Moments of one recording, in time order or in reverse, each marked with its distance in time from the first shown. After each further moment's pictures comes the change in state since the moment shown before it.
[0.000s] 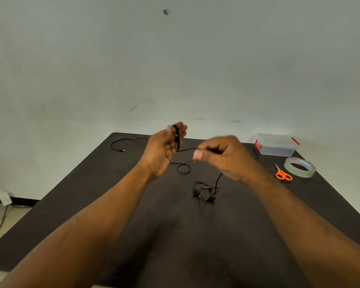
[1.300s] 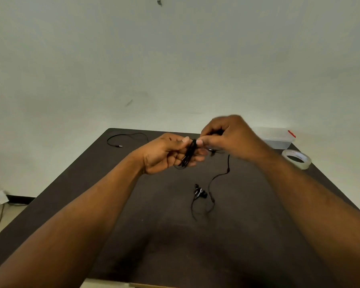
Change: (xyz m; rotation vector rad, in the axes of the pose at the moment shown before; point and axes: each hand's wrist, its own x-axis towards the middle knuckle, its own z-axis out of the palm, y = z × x) left_hand -0.011 0.014 0.002 0.138 -0.485 -0.322; right_hand 0.017 0.004 -0.026 -0.219 0.077 0.008
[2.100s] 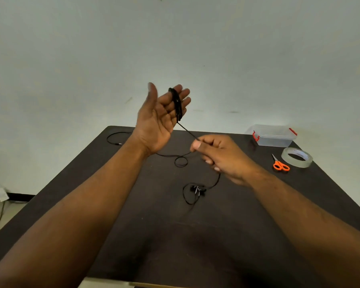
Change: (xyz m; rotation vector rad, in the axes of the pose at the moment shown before) left_hand 0.016 0.040 0.003 -0.252 0.309 0.438; right_hand -0.024 0.005 0.038 0.407 -0.075 0.329
